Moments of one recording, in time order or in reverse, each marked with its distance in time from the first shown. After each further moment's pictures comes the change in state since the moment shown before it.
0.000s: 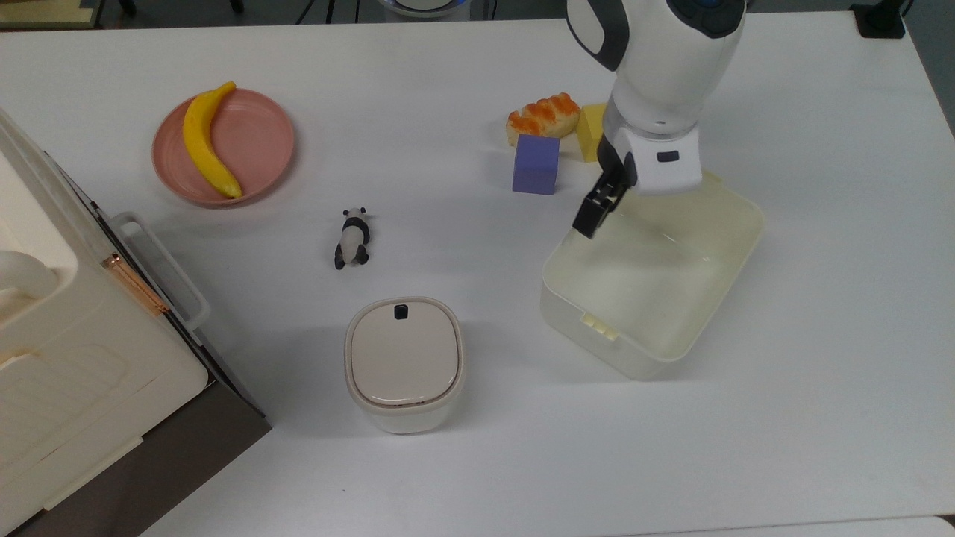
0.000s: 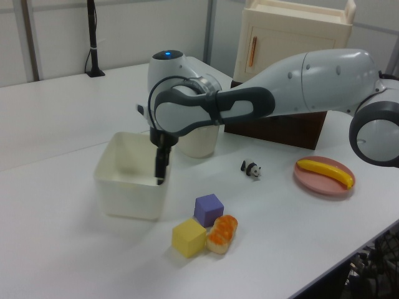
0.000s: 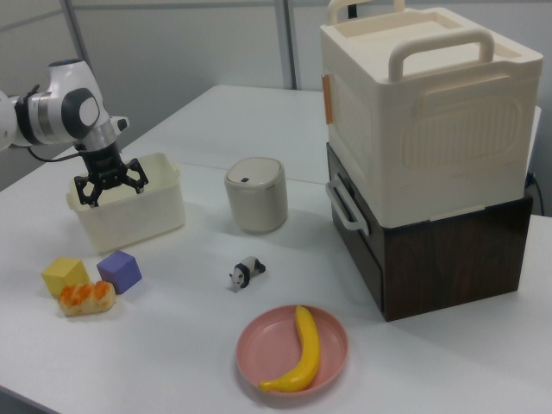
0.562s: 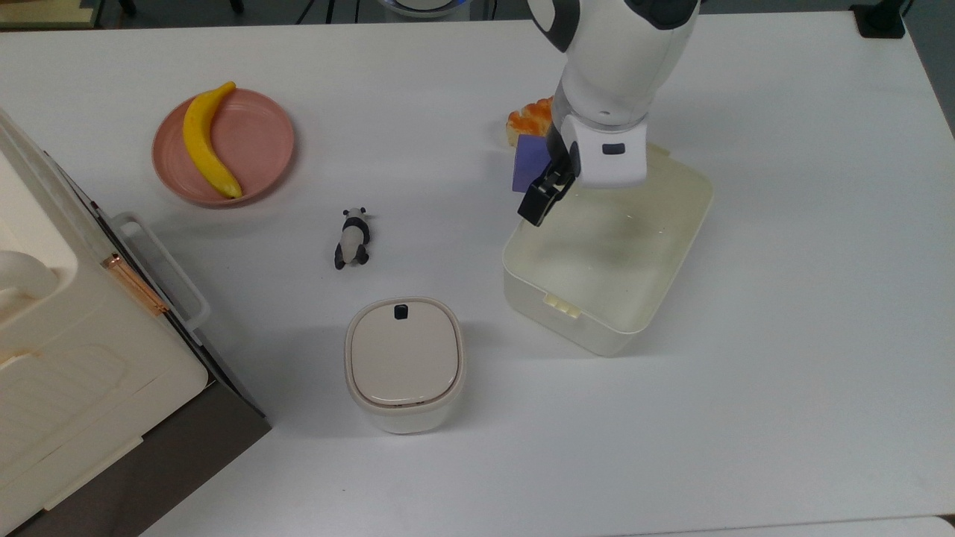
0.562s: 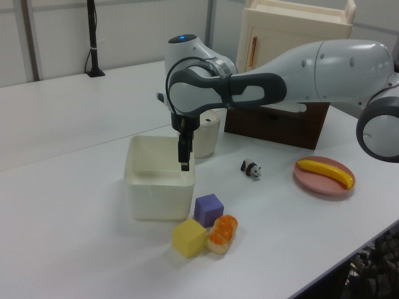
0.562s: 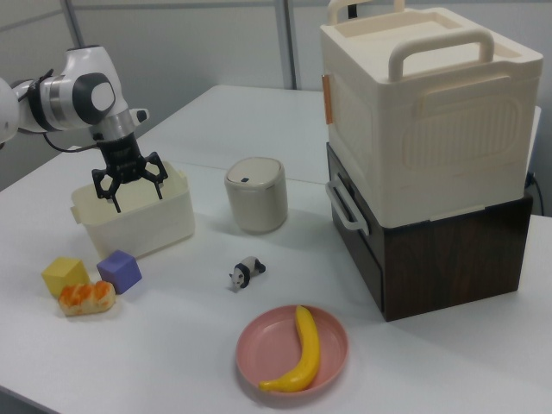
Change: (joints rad) arm -0.004 -0.046 -0.090 0.008 0.001 -0.101 -0.040
